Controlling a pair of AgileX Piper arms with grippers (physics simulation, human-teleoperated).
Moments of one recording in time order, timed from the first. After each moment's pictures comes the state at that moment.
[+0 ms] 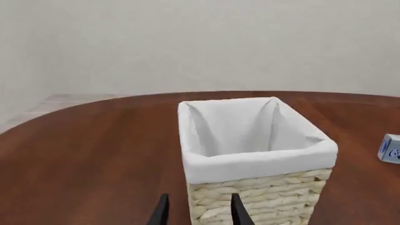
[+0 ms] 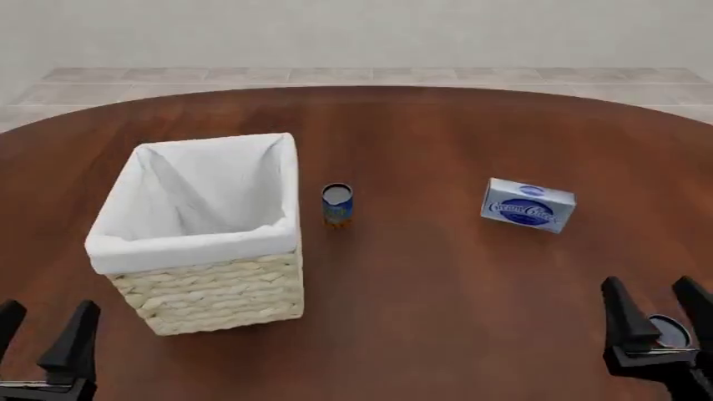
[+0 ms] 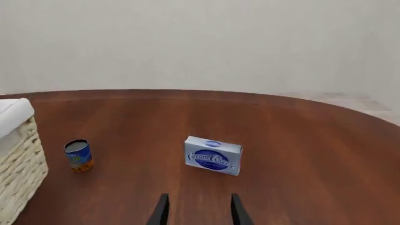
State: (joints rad) left arm -0.01 0.02 0.00 -0.01 -0.01; right arm 0.00 0.32 0.00 -0.30 0.00
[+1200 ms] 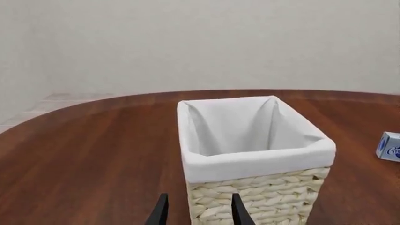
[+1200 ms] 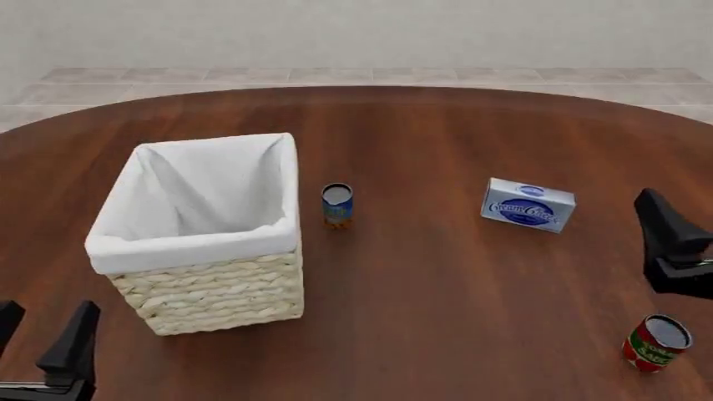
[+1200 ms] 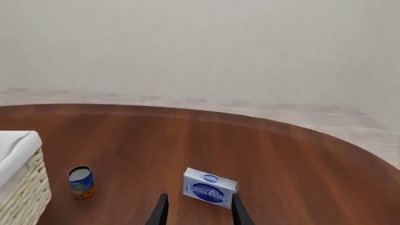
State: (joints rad) left arm -0.01 0.00 -0.02 0.03 0.00; right arm 0.02 0.46 -0.42 -0.01 -0.06
